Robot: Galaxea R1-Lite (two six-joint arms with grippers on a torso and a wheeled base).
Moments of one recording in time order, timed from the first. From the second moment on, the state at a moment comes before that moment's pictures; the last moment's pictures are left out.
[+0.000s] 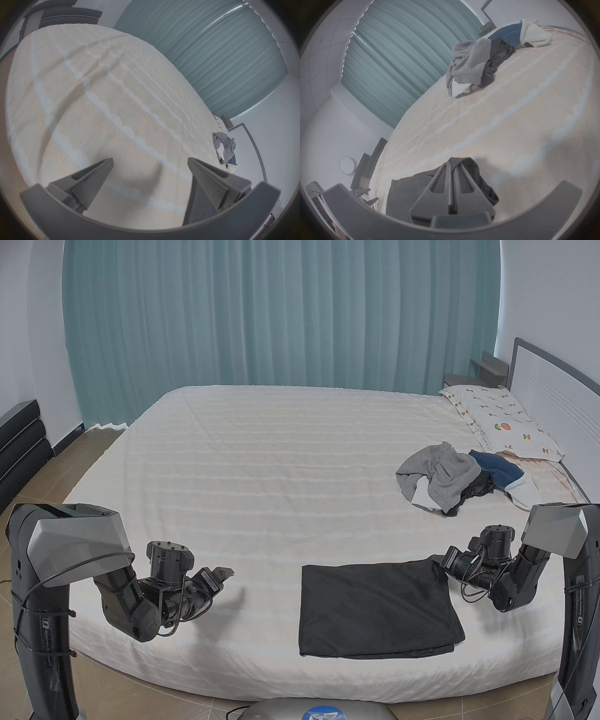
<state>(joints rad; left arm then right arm) -0.27 2.32 -0.67 -1.01 0.00 -0.90 0.03 2.48 -0.83 -1.21 0.29 0.63</state>
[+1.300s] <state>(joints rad) -0.29 2.32 -0.66 -1.02 0.00 -0.90 -0.02 2.40 -0.66 -1.26 0.30 0.73</state>
